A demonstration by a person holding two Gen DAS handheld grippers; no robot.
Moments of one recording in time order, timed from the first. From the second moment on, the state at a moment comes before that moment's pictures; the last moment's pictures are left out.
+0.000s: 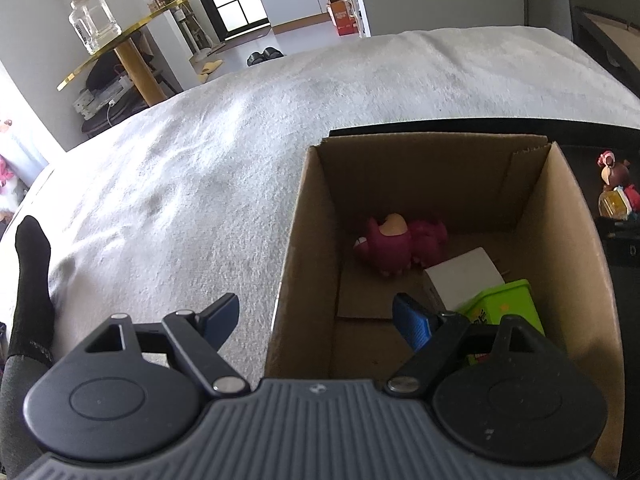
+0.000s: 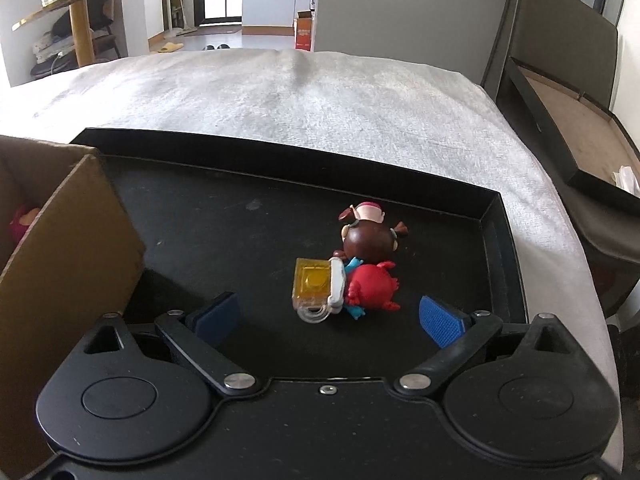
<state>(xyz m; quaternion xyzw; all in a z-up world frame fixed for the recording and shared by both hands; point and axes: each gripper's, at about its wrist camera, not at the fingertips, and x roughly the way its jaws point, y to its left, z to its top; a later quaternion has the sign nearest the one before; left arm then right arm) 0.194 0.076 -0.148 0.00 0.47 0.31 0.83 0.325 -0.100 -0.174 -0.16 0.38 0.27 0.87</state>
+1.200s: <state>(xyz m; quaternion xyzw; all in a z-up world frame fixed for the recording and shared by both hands) 0.160 0.075 -0.143 -0.04 0.43 0.28 0.86 0.262 -0.103 -0.107 -0.17 0.34 0.31 0.87</state>
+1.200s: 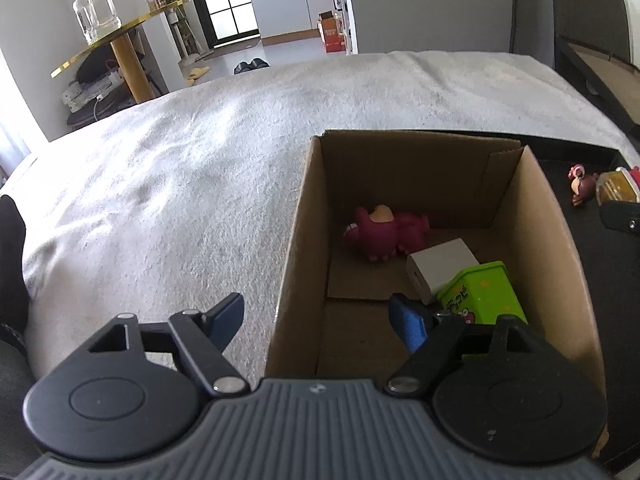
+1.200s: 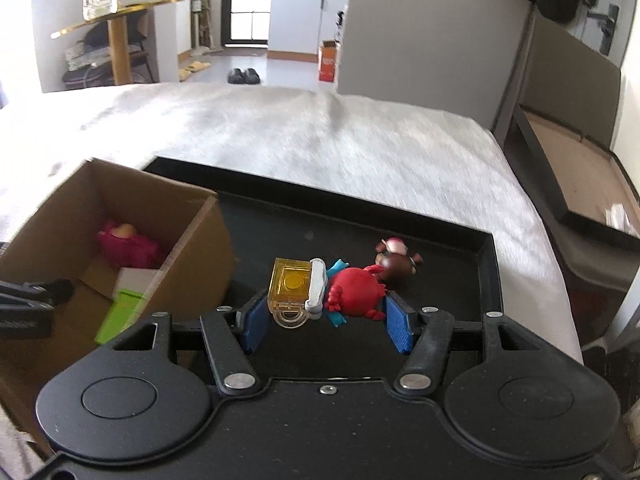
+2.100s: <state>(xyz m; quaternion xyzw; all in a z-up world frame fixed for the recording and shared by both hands) 0.134 0.094 -0.136 -0.09 0.40 0.25 0.88 0.206 -0.039 -0.084 -0.21 0.30 0.39 0.84</state>
